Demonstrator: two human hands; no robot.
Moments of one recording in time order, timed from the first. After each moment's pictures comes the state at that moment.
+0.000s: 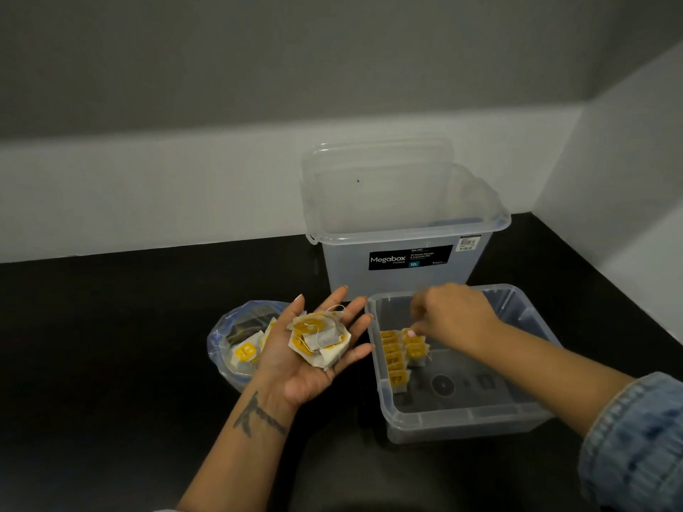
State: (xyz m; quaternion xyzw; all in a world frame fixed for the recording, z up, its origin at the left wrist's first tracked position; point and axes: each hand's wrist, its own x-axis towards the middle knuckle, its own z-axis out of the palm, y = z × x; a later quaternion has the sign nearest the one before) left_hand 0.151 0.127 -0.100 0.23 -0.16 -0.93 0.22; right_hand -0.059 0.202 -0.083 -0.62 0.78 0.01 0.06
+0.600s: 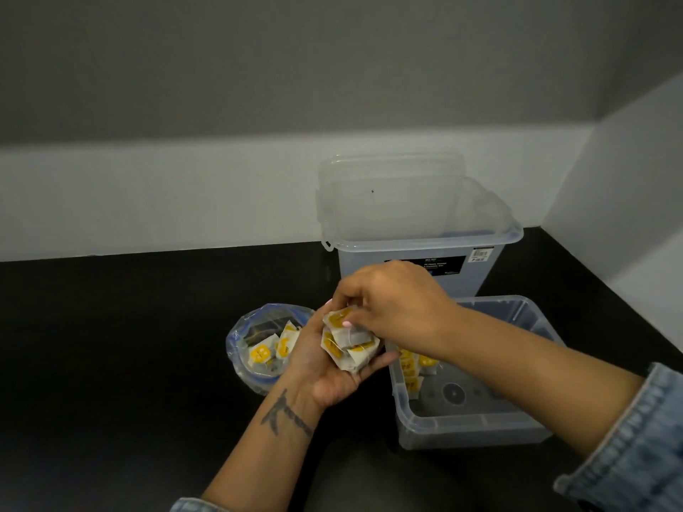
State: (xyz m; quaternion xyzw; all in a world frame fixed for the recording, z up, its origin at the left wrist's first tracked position) left_hand 0.146 0.137 -0.092 0.25 -0.17 -0.93 0.20; right_hand 0.038 0.188 -0.002 -0.74 0.66 -0.13 0.04
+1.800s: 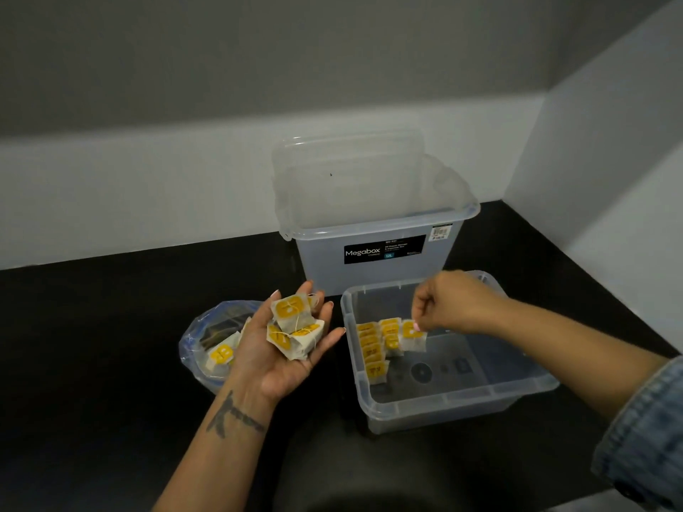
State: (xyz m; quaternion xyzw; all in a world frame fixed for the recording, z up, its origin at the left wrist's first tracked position) left_hand 0.147 0.128 -0.096 0.26 -0.14 -0.91 0.28; right_hand -0.078 0.226 -0.060 -0.56 0.79 -0.08 0.24
